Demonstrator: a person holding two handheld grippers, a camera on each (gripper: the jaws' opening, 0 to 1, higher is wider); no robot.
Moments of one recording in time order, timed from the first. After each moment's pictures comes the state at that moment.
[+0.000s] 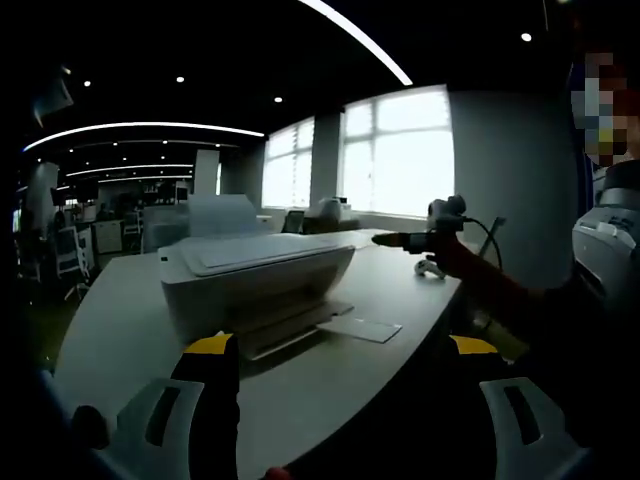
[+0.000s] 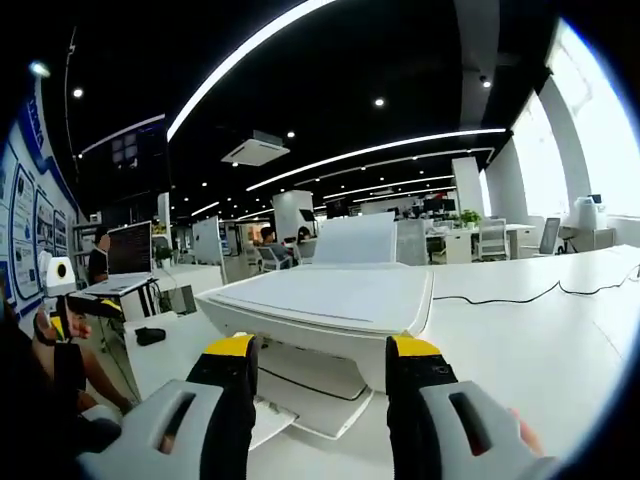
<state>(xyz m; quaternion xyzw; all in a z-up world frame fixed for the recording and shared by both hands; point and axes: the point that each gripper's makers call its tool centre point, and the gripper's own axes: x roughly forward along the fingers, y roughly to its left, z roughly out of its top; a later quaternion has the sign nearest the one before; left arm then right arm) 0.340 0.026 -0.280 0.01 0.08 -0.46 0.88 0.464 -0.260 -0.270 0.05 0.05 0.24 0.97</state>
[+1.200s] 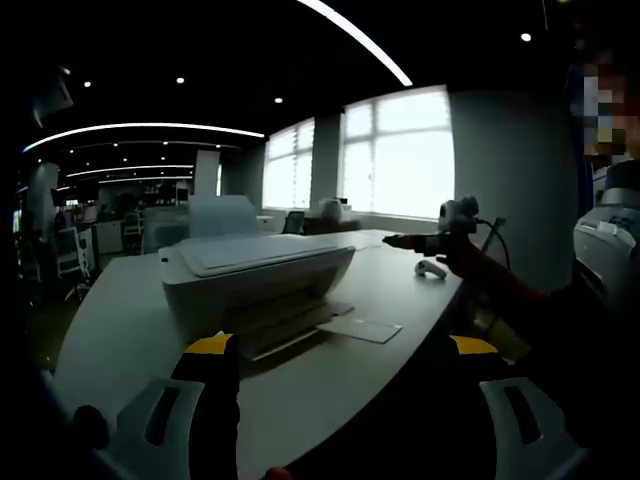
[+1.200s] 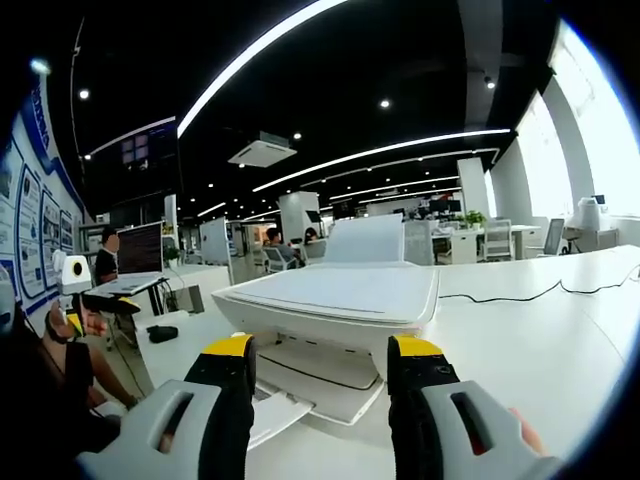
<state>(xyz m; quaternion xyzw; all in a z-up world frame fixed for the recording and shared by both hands) 0.339 0.026 -0.280 0.01 0.08 -0.46 0.88 0.433 -0.254 -0.266 0.05 0.04 0.26 0.96</state>
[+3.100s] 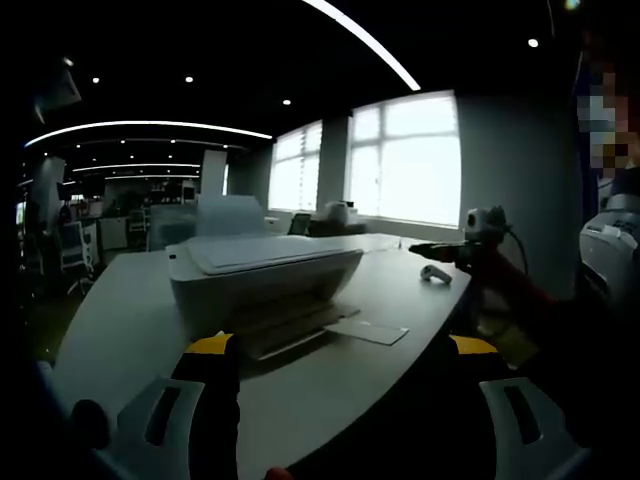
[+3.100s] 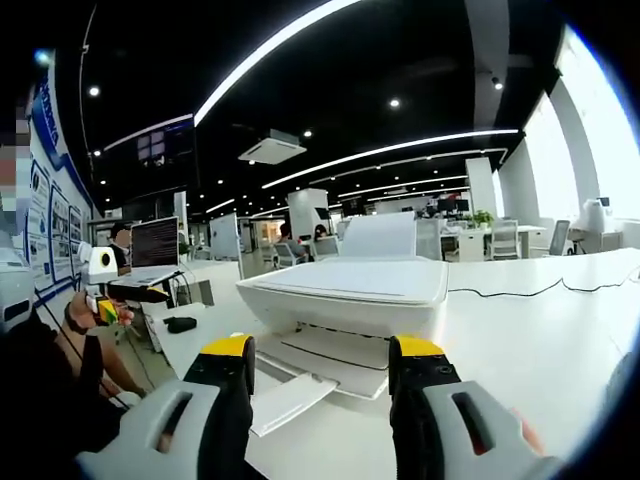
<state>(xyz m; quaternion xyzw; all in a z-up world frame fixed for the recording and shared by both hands) 0.345 0.034 -0.281 -0.01 0.08 -0.45 0.89 0.387 -0.244 -0.271 0.04 0.05 0.27 0.96</state>
